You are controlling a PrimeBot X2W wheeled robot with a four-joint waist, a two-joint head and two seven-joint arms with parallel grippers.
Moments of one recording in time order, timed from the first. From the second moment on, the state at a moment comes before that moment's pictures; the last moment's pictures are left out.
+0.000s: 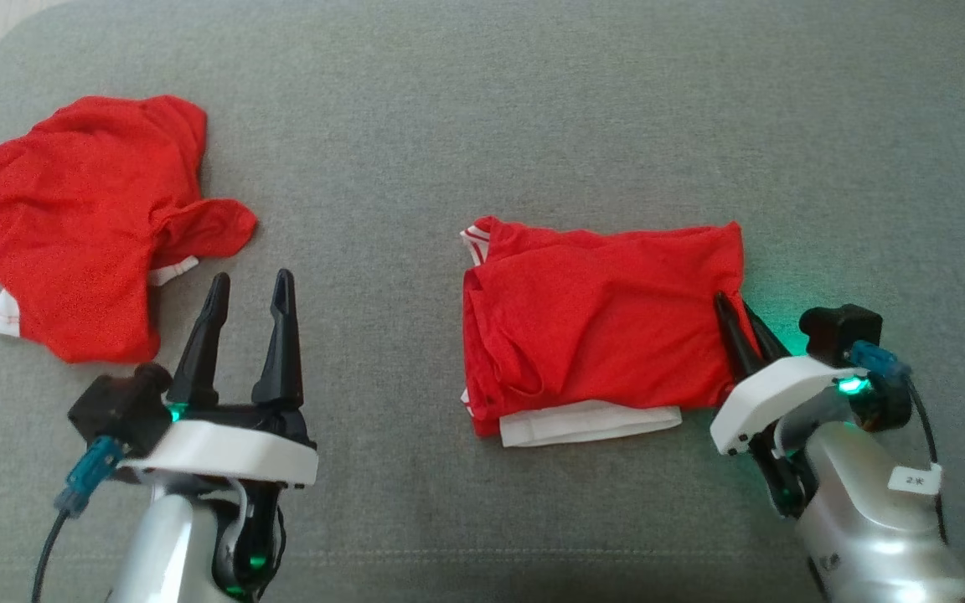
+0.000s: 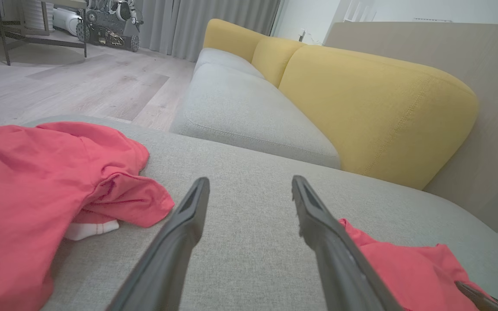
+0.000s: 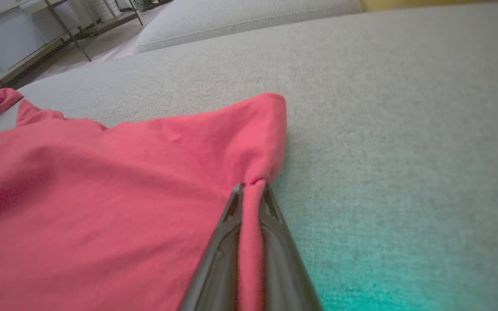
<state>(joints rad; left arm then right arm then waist) -0.11 0.04 -0.15 0.12 -0.34 -0.06 -0.26 -0.44 -0.10 0.23 0.83 0.32 0.13 -0.18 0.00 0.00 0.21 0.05</state>
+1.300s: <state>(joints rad) -0.24 0.04 -0.12 0.06 -0.29 -0.11 -0.26 -0.81 -0.44 -0.11 0.77 -0.04 0.13 -0.08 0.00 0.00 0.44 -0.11</state>
